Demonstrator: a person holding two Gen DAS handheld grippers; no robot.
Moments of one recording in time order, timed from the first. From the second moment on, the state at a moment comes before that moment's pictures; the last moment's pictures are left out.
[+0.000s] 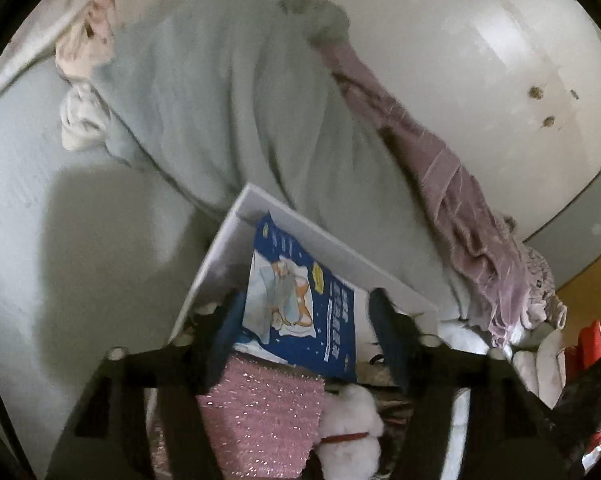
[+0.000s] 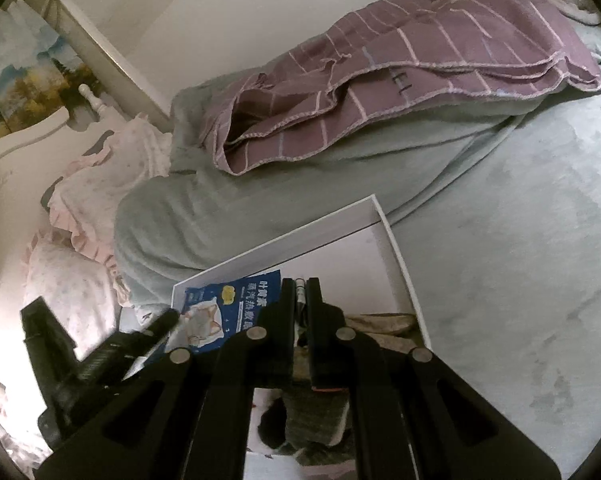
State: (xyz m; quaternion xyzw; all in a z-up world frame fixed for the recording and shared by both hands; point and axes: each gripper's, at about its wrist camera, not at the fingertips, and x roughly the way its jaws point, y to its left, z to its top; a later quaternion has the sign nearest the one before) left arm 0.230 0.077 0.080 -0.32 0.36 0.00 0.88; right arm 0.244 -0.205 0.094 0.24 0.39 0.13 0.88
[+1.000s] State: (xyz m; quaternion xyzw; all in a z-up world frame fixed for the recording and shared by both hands) left arm 0.221 -0.015 0.099 -0.12 0.41 -0.05 0.90; right arm 0.245 -0.225 0.100 0.21 0.32 0.17 0.91
